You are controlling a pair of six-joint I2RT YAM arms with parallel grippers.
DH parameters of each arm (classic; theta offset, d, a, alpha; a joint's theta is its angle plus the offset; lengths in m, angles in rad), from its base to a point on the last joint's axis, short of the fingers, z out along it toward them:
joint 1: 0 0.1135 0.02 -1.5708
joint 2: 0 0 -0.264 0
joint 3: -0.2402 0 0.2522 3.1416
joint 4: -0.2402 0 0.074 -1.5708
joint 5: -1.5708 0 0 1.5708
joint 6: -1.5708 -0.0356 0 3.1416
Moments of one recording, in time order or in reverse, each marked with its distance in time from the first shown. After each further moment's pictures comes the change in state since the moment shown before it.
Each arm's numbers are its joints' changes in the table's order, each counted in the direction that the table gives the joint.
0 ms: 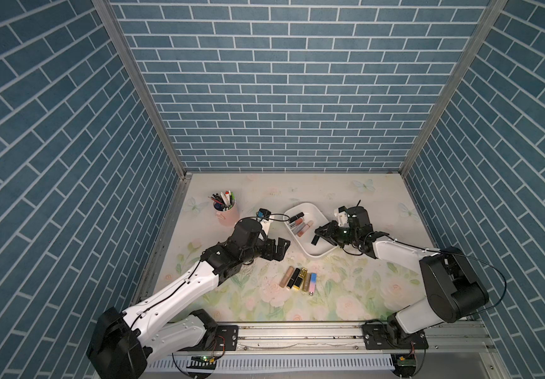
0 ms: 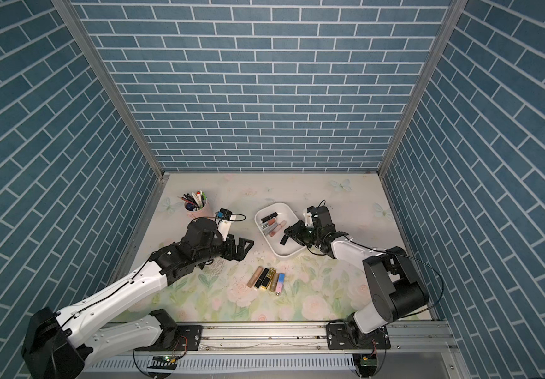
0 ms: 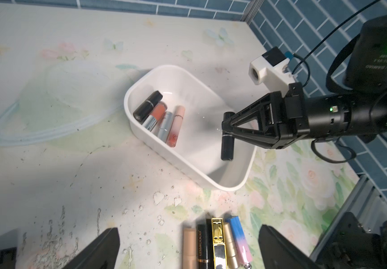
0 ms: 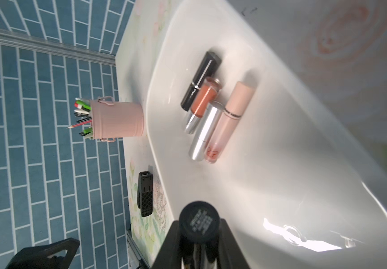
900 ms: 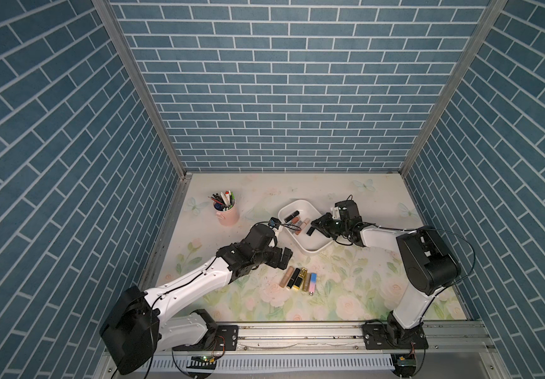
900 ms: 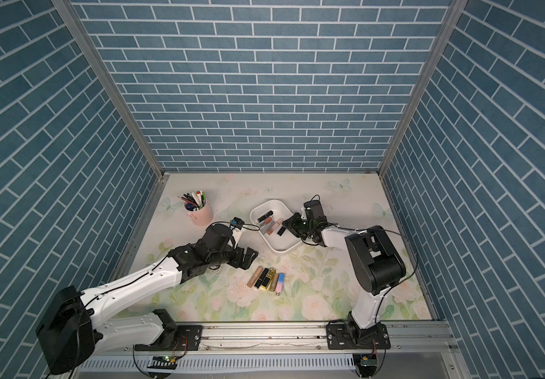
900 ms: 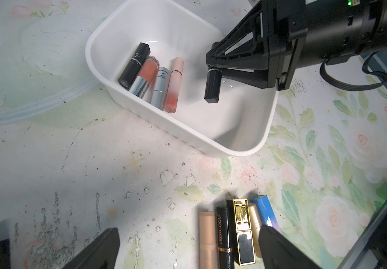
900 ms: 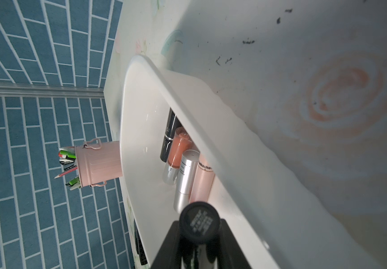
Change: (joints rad) left arm -0.064 0.124 0.014 0.001 0.061 -0.062; right arm 0.000 0.224 -0.150 0.088 -0.062 -0.098
